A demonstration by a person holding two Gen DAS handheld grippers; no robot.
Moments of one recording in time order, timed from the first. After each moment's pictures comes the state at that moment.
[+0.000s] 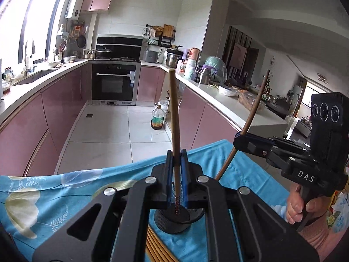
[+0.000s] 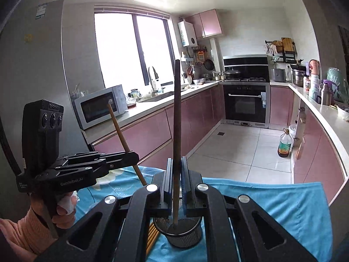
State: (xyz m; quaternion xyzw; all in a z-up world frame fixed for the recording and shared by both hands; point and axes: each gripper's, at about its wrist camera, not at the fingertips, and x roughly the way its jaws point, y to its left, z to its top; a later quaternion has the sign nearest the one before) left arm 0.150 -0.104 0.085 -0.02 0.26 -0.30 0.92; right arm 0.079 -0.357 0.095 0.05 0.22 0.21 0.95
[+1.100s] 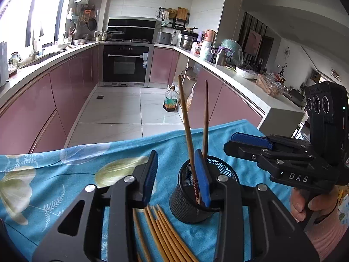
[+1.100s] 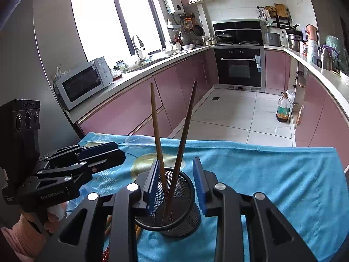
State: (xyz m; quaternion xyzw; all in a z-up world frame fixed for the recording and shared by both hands) left arm 0.188 -0.093 -0.001 -0.01 0.31 -0.26 0.92; right arm 0.124 -0.340 0.032 0.07 0.33 0.19 0.92
